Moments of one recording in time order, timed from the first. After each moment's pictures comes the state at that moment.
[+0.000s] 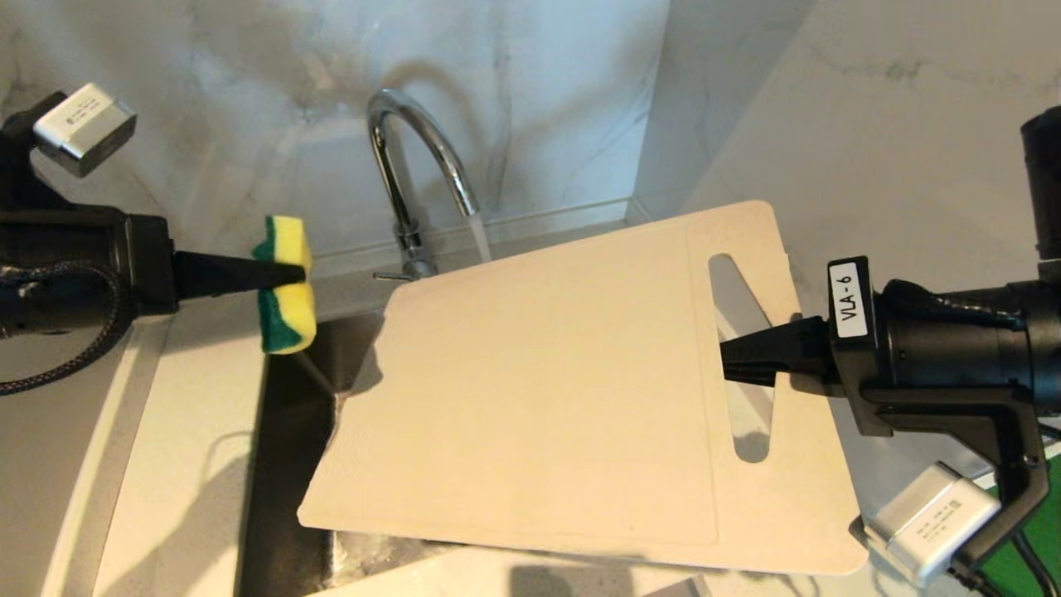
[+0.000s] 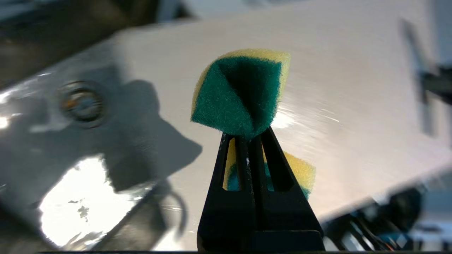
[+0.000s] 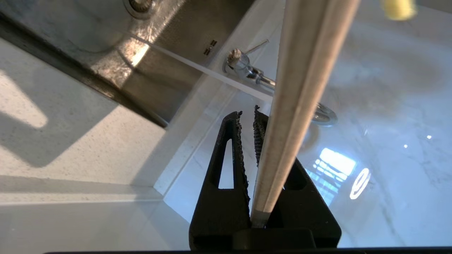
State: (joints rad) left arm -0.42 1.35 -1.20 0.13 -0.37 -0.26; right arm 0.28 1.32 -1.14 0.29 0.61 -2.42
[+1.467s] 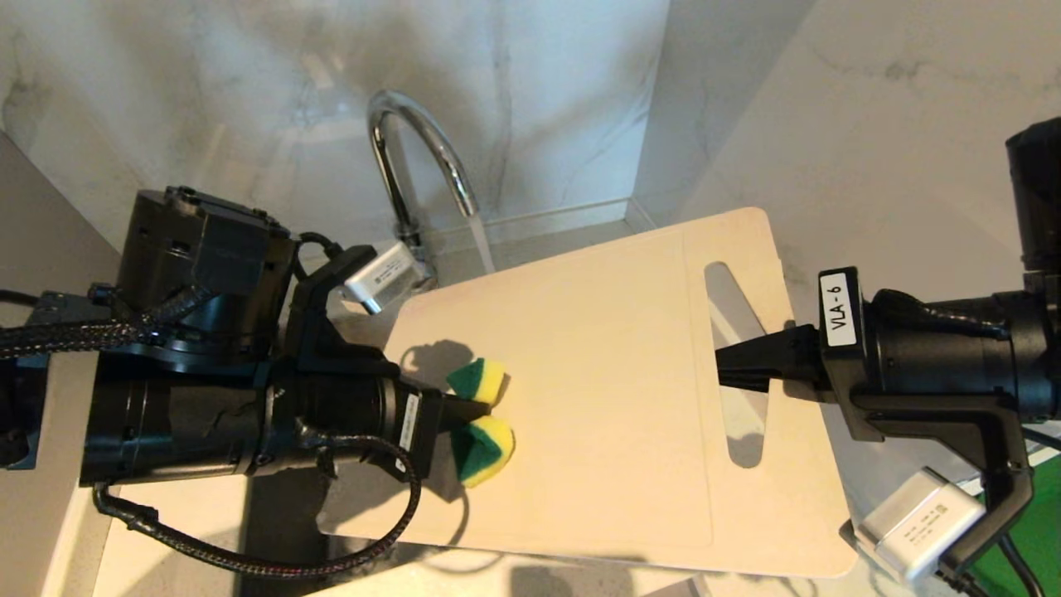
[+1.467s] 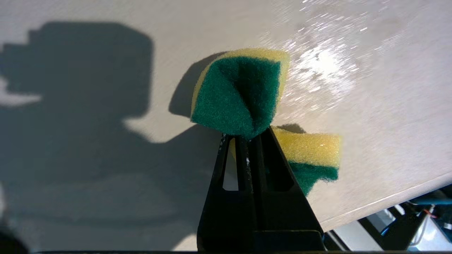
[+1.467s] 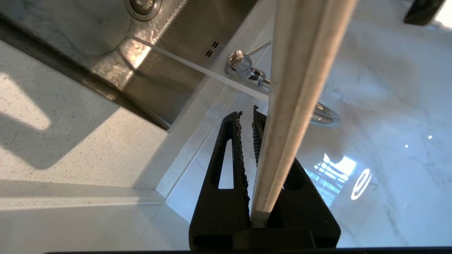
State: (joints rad) left arm -0.86 1.58 -1.12 0.01 -0.01 -0.27; right arm 0.28 1.32 -1.11 0.27 0.62 -2.42
